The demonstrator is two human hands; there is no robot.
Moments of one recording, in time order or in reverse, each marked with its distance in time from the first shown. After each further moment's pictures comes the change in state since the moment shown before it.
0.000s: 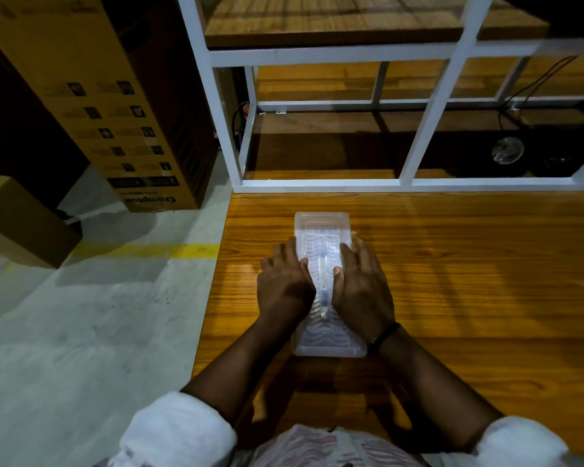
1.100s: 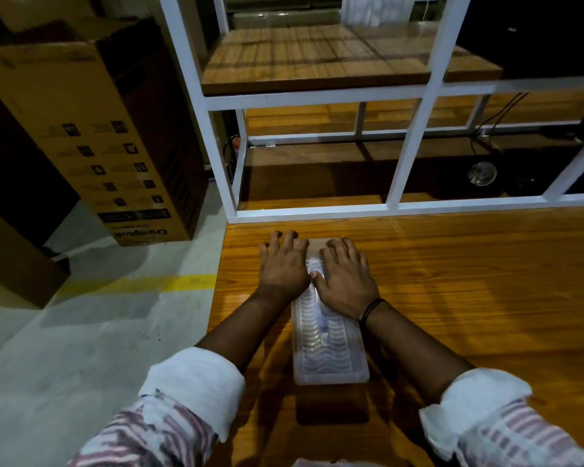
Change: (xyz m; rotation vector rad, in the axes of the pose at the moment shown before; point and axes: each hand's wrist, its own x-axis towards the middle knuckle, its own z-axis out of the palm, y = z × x) left_hand 0.079 0.012 -0.031 0.323 -0.133 0.292; right_hand 0.068 -0.003 -0.003 -0.194 -0.273 -0.064
